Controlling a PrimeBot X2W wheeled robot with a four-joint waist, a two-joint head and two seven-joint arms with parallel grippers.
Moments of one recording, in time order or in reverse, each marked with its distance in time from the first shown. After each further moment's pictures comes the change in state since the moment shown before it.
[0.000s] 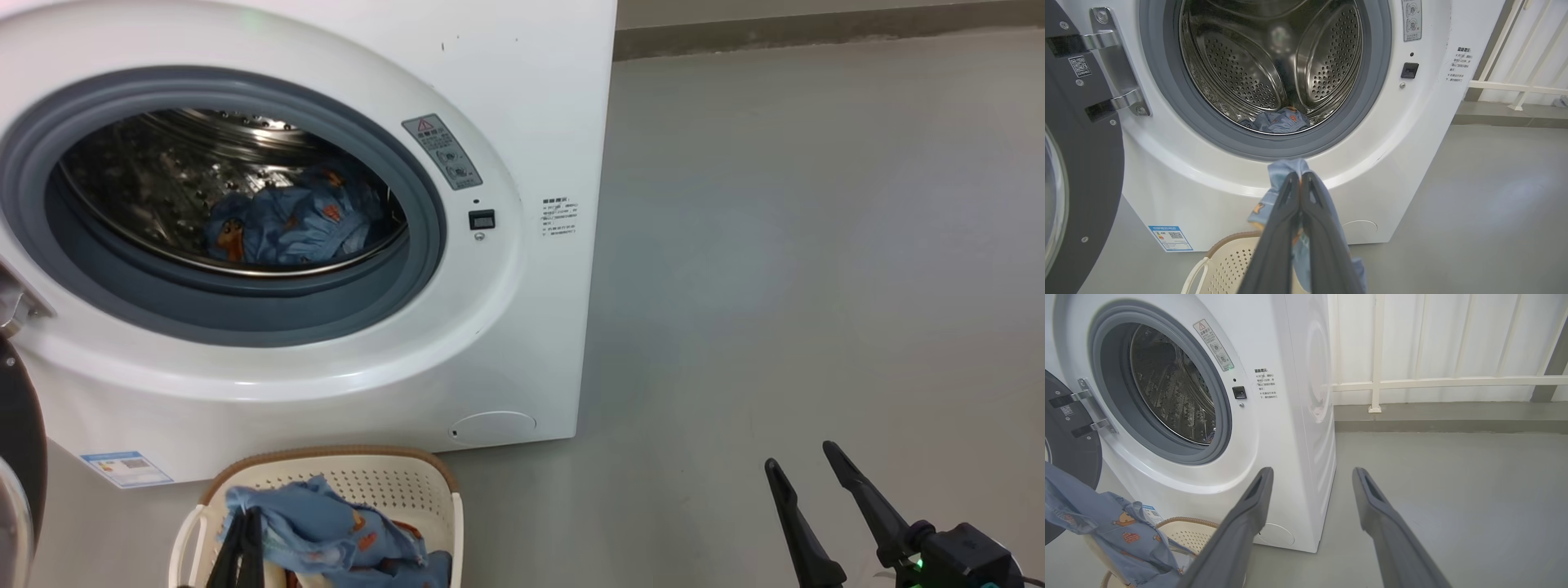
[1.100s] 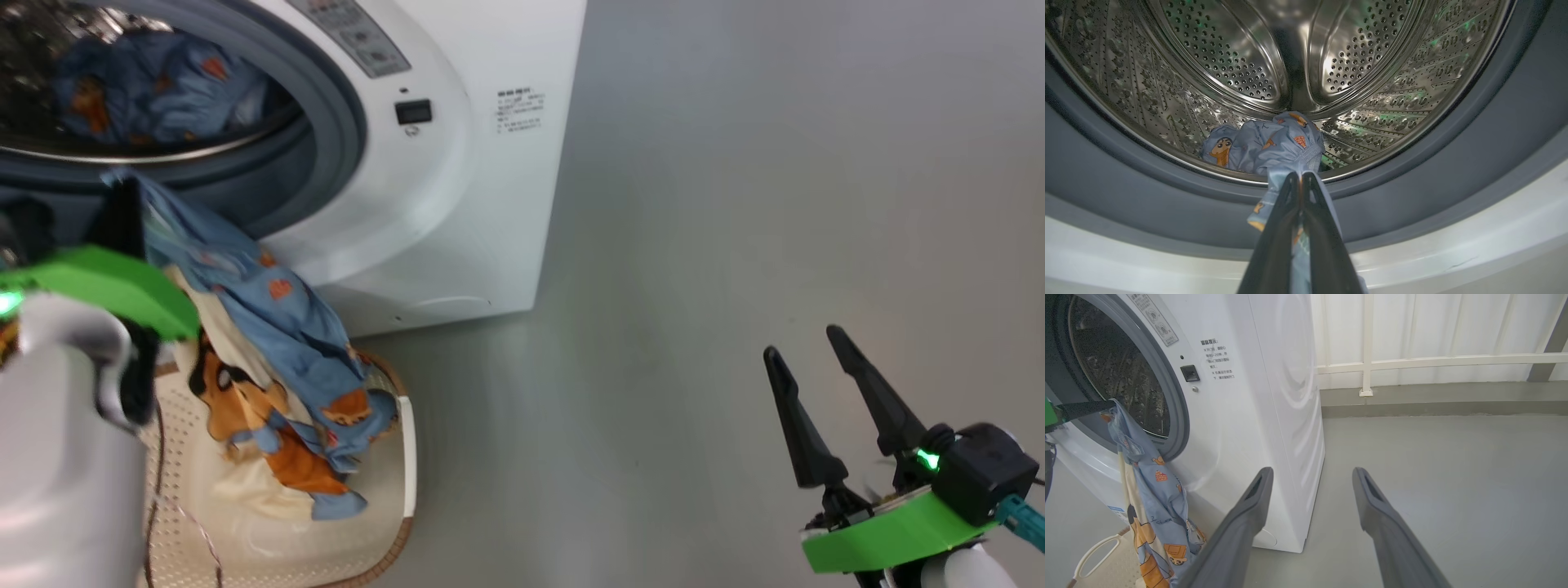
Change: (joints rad) left arm -0.835 0.109 0.044 0.544 -0.131 -0.070 0.203; right arm -0.169 -0.010 0.003 -0.055 0.012 0.000 0.000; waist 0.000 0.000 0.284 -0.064
